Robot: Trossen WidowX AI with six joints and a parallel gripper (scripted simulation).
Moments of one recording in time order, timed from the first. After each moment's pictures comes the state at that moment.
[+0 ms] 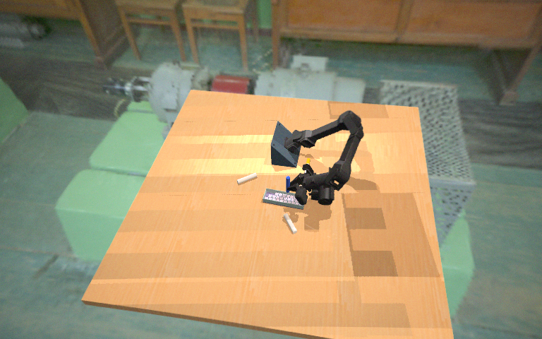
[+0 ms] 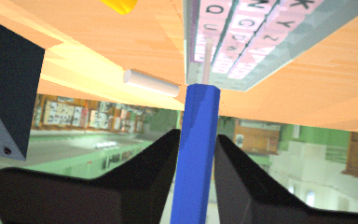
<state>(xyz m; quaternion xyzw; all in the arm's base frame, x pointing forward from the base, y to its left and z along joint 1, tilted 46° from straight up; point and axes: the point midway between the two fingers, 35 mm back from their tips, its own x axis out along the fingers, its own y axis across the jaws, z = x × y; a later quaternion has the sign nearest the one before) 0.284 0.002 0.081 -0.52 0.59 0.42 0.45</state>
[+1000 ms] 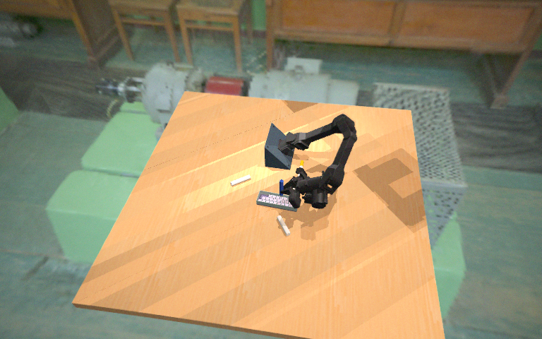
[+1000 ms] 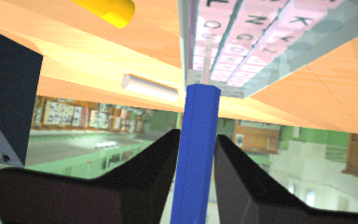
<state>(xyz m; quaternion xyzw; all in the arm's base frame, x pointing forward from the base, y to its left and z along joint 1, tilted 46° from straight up) 0.284 0.008 0.075 -0.52 0.59 0.42 0.45</state>
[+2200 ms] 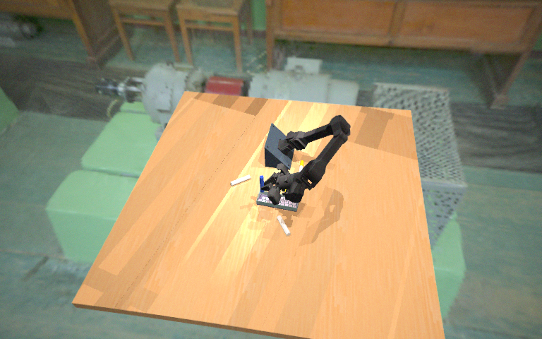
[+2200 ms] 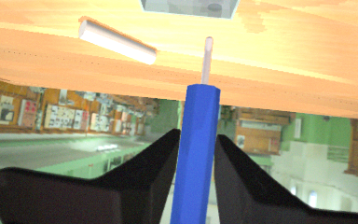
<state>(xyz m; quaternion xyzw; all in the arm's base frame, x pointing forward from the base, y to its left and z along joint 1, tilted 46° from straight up) 0.306 -0.078 0.046 -0.52 0.59 0.41 0.46</state>
